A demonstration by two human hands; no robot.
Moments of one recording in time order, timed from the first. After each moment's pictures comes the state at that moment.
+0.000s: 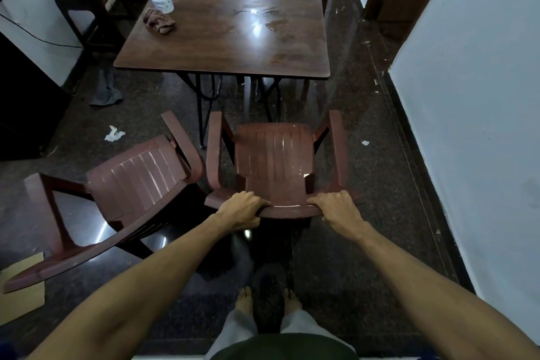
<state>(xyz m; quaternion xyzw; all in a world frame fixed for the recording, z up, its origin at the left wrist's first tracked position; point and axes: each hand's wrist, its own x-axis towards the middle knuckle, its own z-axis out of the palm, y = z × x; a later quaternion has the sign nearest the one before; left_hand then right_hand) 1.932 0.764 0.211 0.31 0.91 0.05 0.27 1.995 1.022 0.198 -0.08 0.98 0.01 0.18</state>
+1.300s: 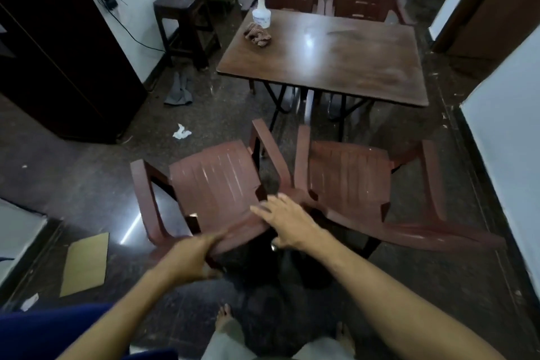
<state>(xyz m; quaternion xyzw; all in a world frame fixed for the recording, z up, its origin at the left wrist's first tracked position) 1.982 0.385 0.210 0.15 0.94 0.10 0.29 1.922 0.656 0.197 -0.37 0.92 -0.01 0.12</state>
